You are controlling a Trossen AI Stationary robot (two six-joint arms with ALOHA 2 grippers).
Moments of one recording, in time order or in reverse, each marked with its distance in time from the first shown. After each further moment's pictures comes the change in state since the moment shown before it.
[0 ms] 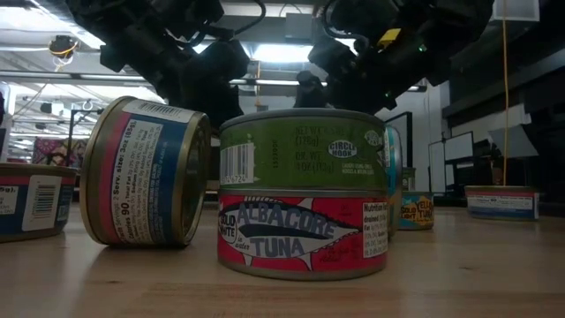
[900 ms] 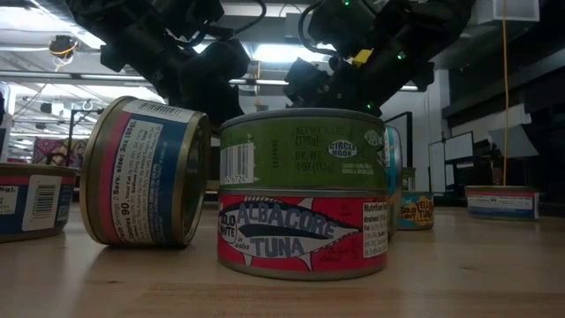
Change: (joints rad) left arm 0.000 0.000 0.000 0.001 0.001 0.029; right arm -0.002 0.092 0.108 -0.105 0.101 0.011
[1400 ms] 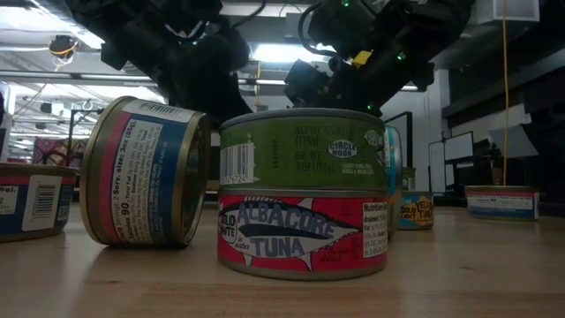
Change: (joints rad) left arm -0.001 -0.023 0.000 0.024 0.039 0.111; right arm 0.000 0.000 -0.001 -0.002 0.001 0.009
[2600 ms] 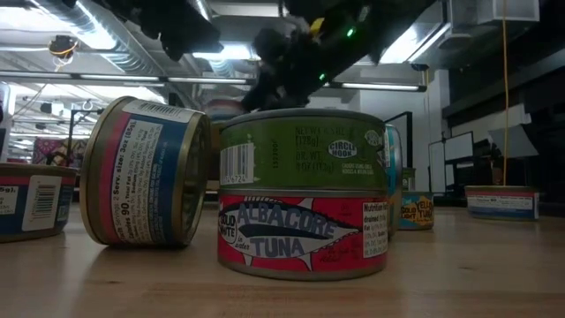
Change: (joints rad) left arm -0.001 -0.512 0.000 -0.341 -0.006 0.130; right arm -0.121 0.035 0.229 0.003 -0.012 -0.274
